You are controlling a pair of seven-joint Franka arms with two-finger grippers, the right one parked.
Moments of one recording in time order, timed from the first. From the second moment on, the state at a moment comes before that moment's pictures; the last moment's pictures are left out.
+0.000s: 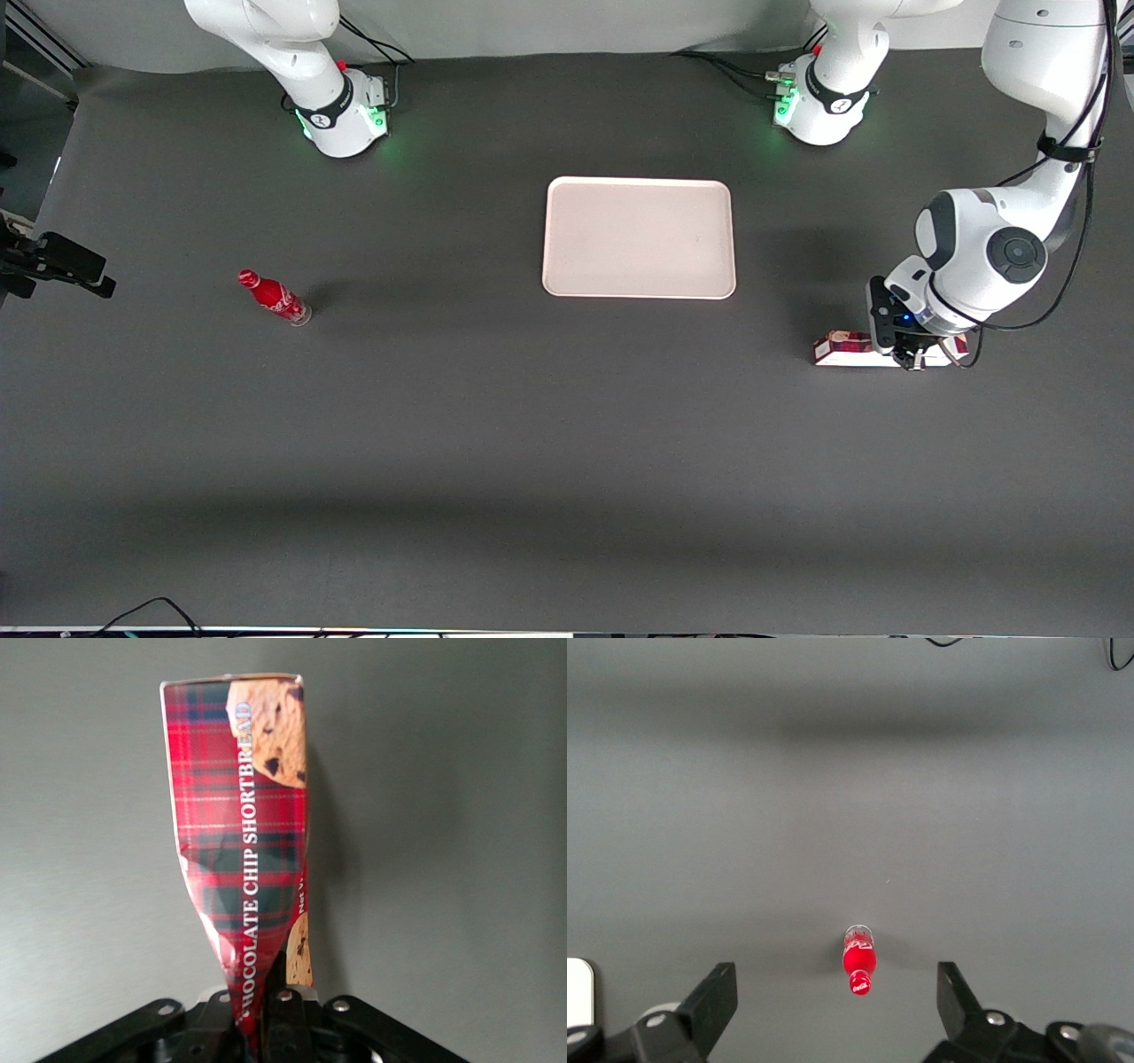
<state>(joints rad) 0.06 0.31 -0.01 -2.28 0.05 2.65 1.64</state>
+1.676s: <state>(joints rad) 0.06 0.06 -0.16 -1.59 0.04 1.58 1.01</state>
